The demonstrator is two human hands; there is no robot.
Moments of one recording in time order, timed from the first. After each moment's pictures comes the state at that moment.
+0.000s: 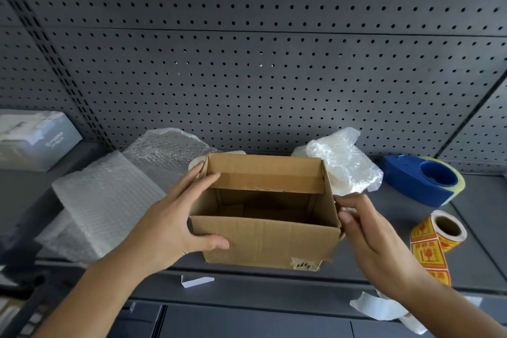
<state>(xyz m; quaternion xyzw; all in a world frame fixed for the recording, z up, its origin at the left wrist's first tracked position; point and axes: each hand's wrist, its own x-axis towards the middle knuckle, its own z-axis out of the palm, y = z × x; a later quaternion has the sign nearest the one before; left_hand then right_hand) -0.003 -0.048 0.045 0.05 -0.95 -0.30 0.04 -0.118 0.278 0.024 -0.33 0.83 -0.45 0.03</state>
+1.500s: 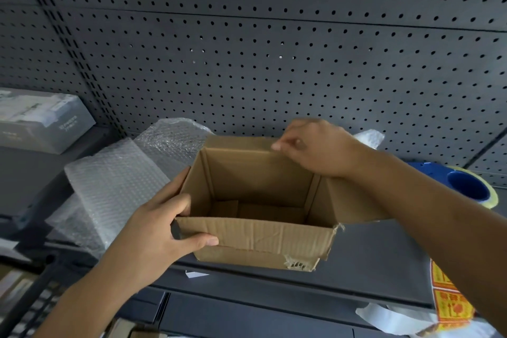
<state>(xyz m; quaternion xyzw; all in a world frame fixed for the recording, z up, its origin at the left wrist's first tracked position) 0.020 -0.053 0.037 0.11 -0.95 -0.24 0.14 -0.229 0.147 0.100 -0.46 0.88 -0.12 0.03</state>
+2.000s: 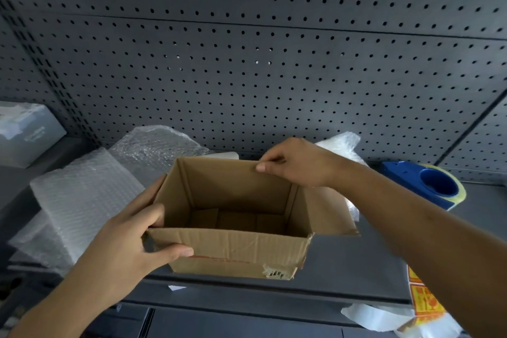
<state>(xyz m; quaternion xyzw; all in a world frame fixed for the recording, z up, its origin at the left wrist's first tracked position) 0.020 -0.065 0.031 0.08 -0.96 -0.23 0.16 -0.228 0.153 0.087 -0.43 0.85 -0.22 0.21</state>
